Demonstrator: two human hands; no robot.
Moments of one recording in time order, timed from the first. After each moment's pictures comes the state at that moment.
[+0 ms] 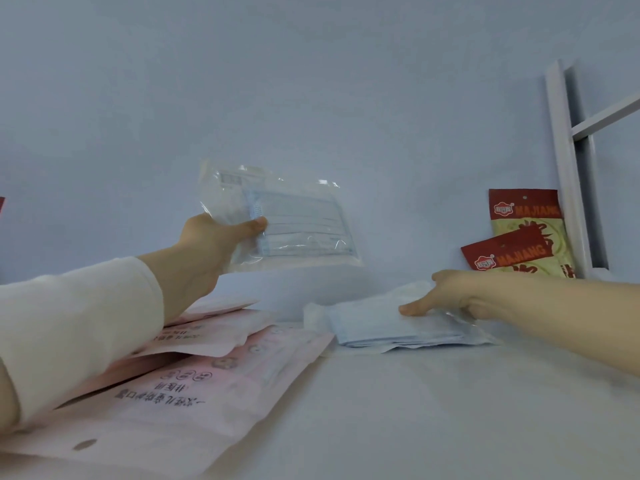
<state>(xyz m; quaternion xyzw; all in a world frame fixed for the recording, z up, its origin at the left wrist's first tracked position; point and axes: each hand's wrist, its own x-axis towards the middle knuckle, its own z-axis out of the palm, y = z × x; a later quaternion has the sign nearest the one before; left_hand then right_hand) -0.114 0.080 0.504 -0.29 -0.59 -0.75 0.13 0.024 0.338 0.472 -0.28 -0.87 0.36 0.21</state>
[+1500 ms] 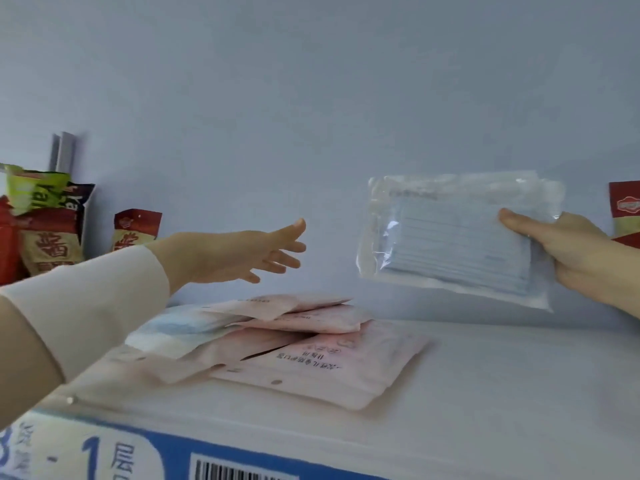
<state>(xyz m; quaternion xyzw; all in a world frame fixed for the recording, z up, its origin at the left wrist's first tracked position) -0.102 -0.043 0.515 -0.37 -0.86 -0.35 -0.04 0.041 0.297 0.500 0.00 -0.68 0.59 0.44</state>
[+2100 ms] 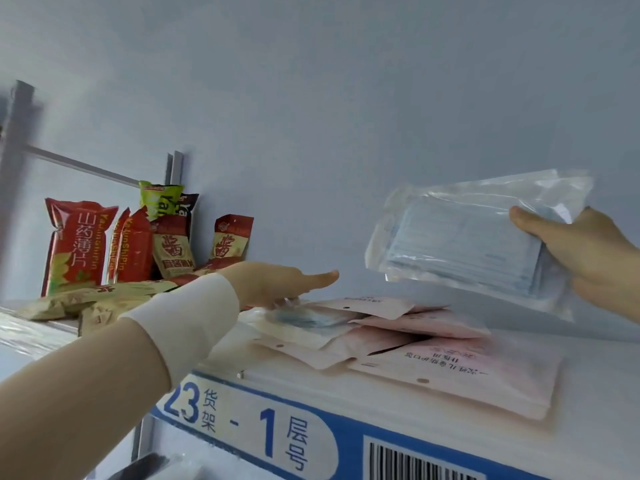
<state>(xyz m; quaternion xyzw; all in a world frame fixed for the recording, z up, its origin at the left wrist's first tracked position) -0.113 -0.117 0.487 -0.14 -0.96 -0.24 -0.01 -0.016 0.187 0.501 0.01 -0.68 0.55 0.49</state>
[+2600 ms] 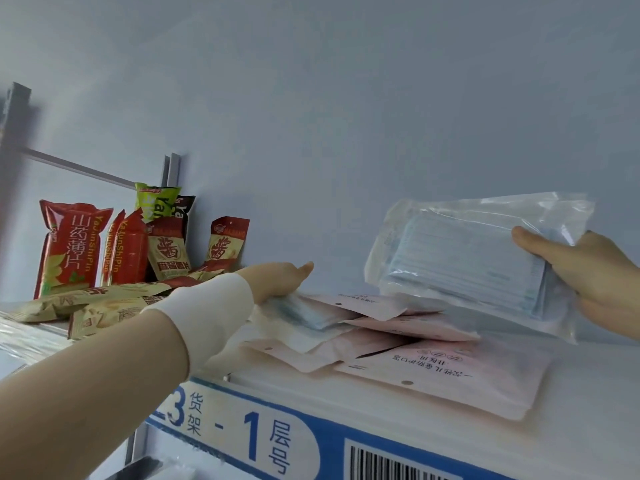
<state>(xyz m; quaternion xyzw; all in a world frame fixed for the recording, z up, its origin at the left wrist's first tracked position) -0.123 -0.095 0.490 -0.09 -0.98 -0.17 0.11 -0.012 0.200 0.485 0.01 -0.68 0.58 0.44</state>
